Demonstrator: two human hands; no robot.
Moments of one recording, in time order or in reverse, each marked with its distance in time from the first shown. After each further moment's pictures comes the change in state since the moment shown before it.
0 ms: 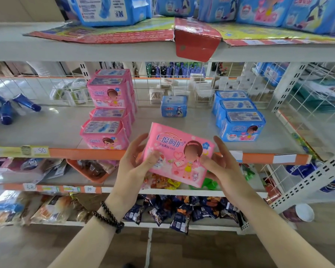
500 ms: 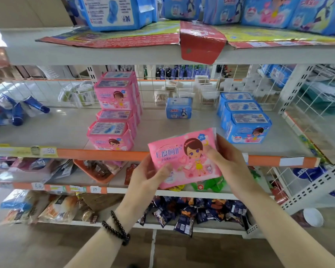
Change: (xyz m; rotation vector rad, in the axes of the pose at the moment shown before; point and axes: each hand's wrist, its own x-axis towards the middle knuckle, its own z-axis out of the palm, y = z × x) left_hand -0.017 -0.006 0.007 0.142 -0.090 -0.073; right_hand 0.009 -0.016 0.004 -0.242 -0.078 -0.164
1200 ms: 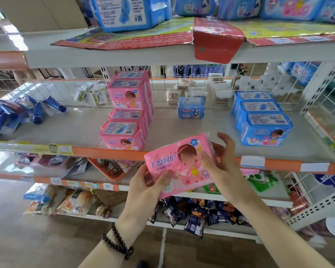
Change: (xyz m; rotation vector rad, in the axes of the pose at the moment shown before) left_hand -0.014 0.001 -0.009 -0.048 0.203 -0.070; right_hand 0.004 0.005 0.029 -0.145 -0.048 -0.040
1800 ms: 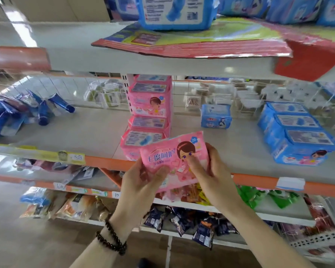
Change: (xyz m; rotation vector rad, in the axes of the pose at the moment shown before) left_hand 0.078 0.022 -0.099 0.128 -0.005 0.173; right_hand 0.074 -0.017 0.115 -0.048 0.016 -0.017
